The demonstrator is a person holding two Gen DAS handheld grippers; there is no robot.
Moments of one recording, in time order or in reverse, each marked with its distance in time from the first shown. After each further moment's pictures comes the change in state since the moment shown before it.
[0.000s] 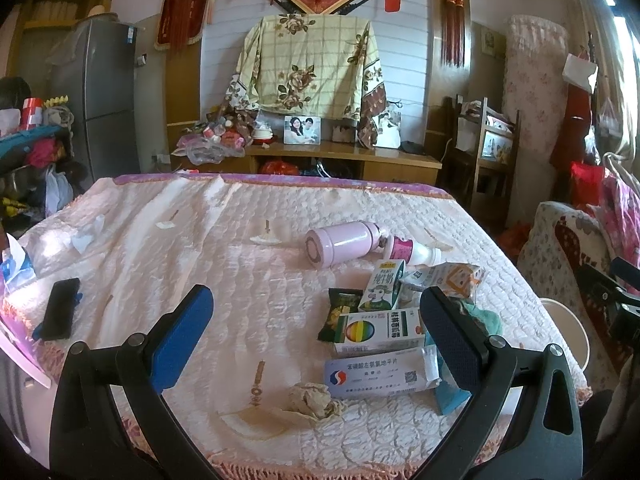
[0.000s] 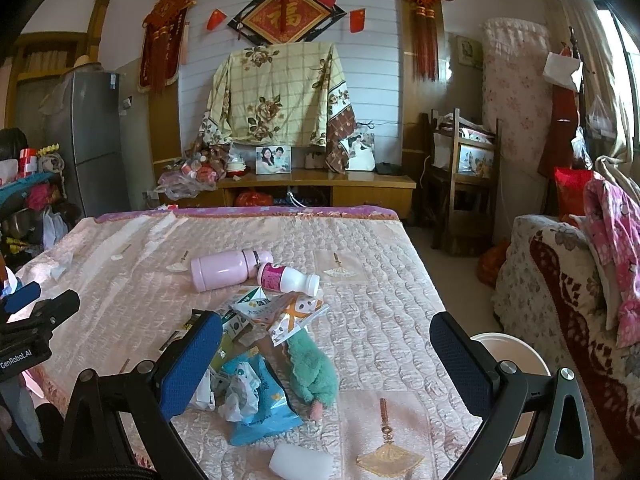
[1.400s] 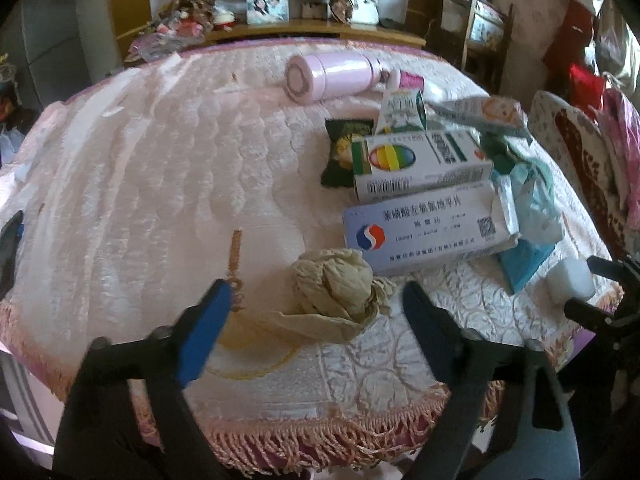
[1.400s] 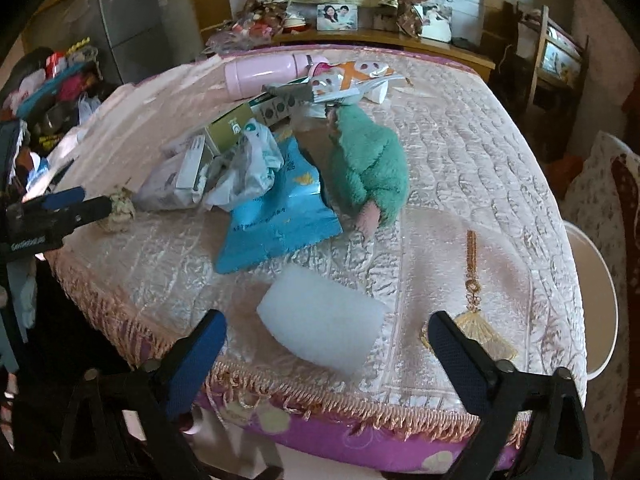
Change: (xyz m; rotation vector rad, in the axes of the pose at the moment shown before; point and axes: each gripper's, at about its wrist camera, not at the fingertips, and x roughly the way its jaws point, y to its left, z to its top) left arm 0.097 0.011 -0.086 0.091 0.490 -0.095; right arm 0.083 0.008 -0.125 -0.137 0.504 0.228
